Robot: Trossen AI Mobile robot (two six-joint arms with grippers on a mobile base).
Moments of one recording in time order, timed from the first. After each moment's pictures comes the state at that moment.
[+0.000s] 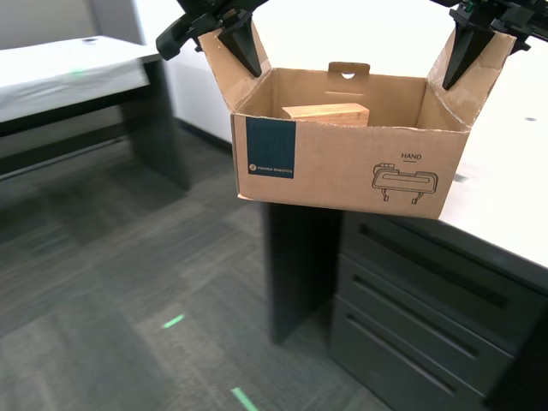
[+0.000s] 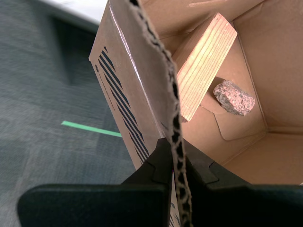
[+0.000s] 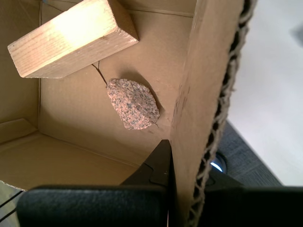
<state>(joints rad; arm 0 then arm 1) 0.25 1.48 1.13 -0.93 -0.31 0.33 -0.57 1.85 1.53 -0.80 0.37 -0.12</state>
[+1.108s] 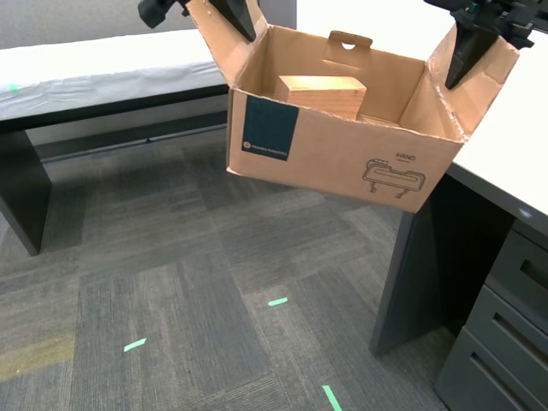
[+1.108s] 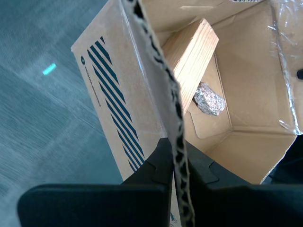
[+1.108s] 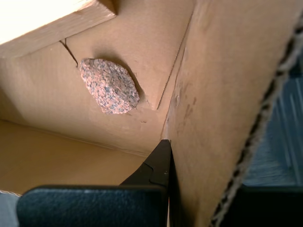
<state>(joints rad) 0.26 1.46 1.13 -0.94 -0.25 0.21 -0.58 1.72 1.49 -0.80 0.34 -0.19</state>
